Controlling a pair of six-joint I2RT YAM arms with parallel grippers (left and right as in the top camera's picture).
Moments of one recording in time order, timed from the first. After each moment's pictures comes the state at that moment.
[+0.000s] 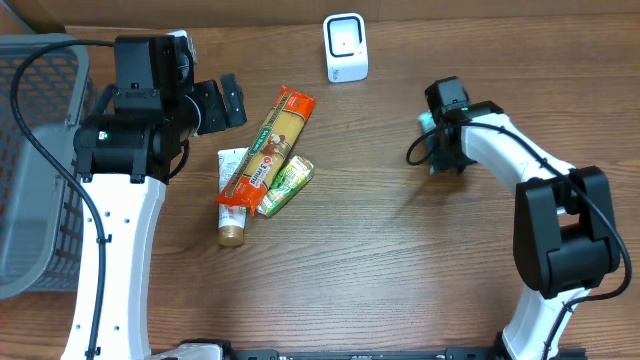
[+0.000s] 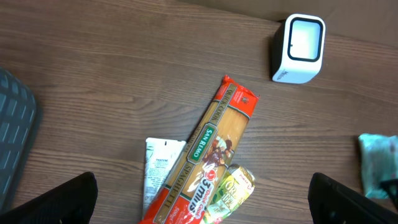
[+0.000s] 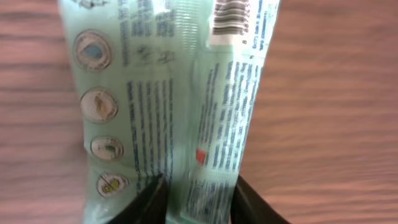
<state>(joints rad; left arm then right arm) -0.05 1.45 1.64 -1.03 0.00 -0.26 0.22 2.01 1.36 -0.72 0.34 0.02</state>
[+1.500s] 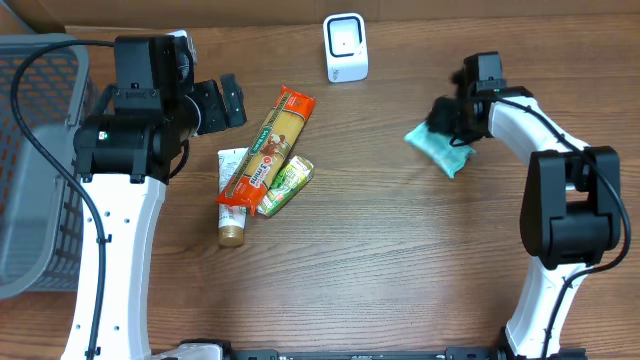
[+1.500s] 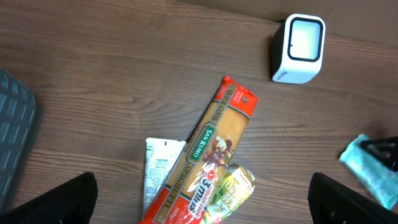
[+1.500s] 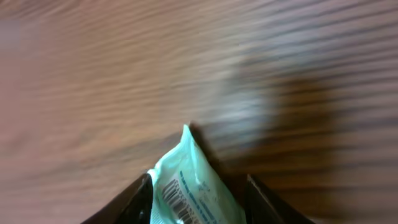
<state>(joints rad) -0.05 1.45 1.64 -1.03 0.00 -0.26 0.07 2.15 1.50 -0.52 -0.26 0.28</state>
